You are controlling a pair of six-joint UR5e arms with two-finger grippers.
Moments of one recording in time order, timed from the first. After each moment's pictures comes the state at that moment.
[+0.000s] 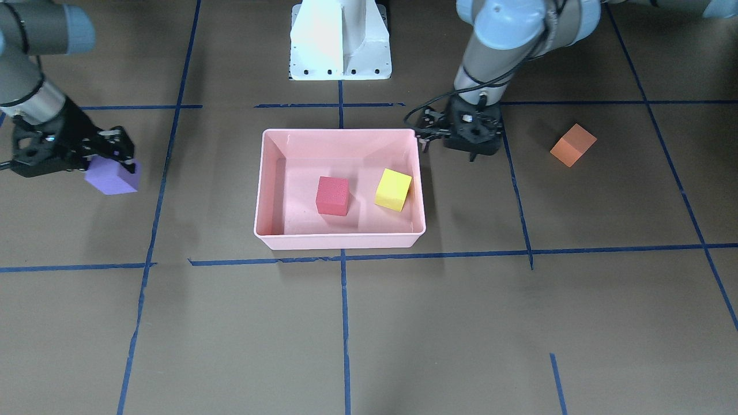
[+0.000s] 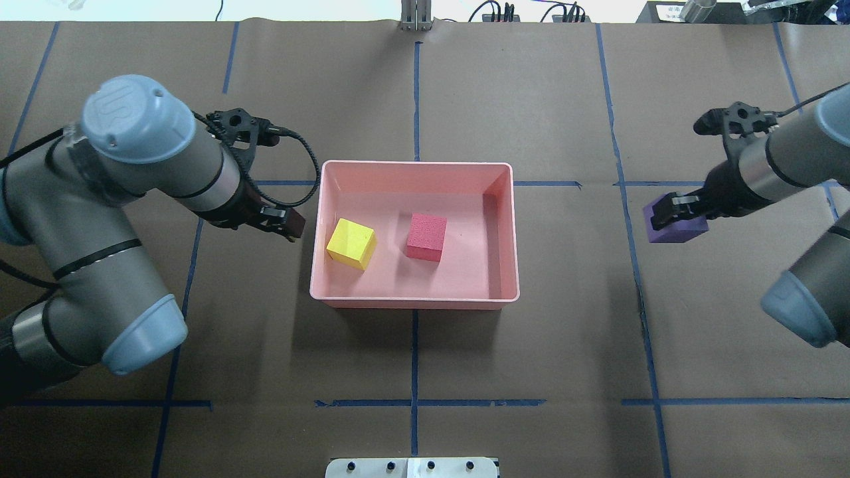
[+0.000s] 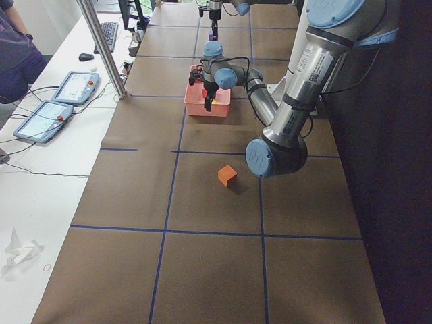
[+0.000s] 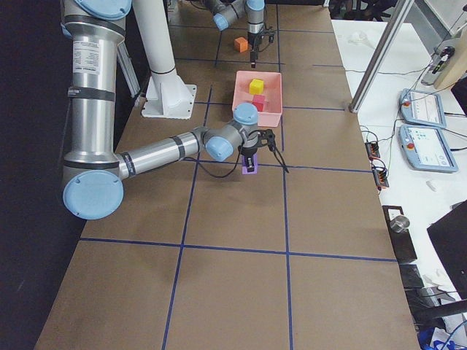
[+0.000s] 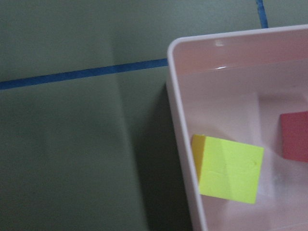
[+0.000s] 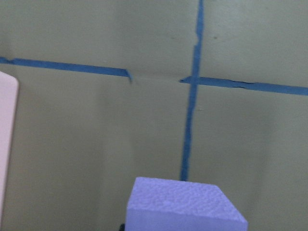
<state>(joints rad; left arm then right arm) -0.71 -1.97 -1.96 -1.53 -2.01 -0.80 0.87 -1.38 1.95 -1.43 2.16 0.87</state>
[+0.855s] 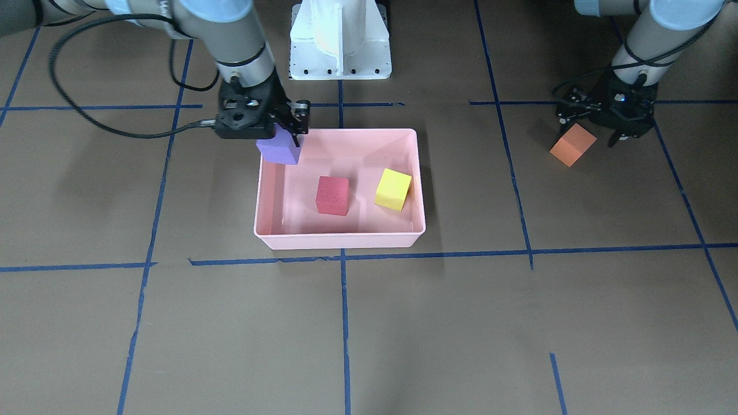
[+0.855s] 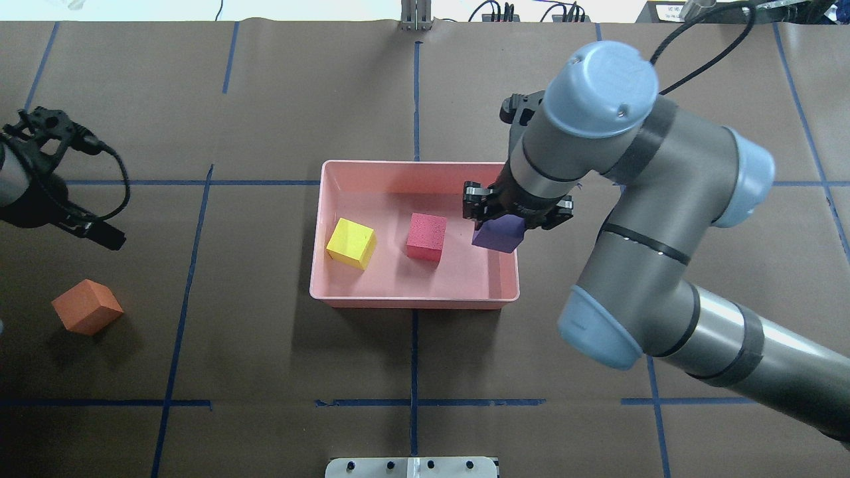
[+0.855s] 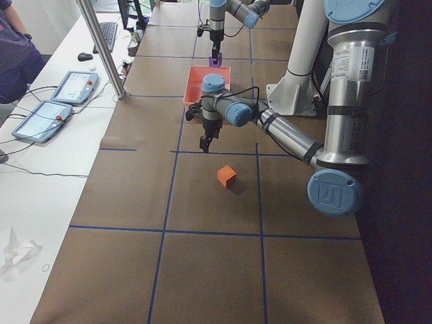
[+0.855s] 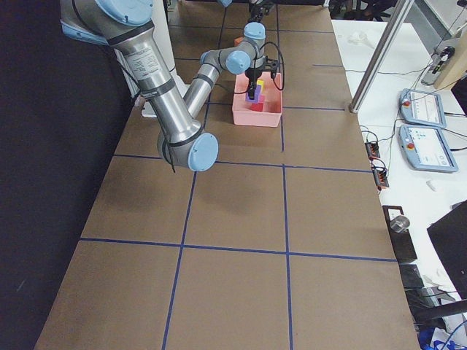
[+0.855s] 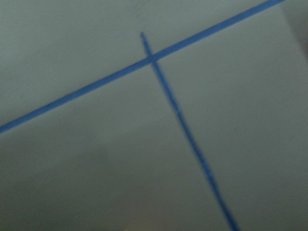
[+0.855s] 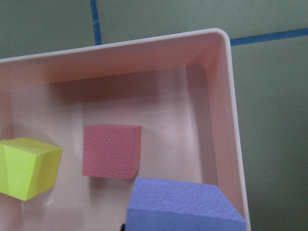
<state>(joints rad) -0.92 -1.52 -2.10 -1.66 -2.09 -0.44 0.58 -0.90 1.87 -1.75 1.96 1.31</state>
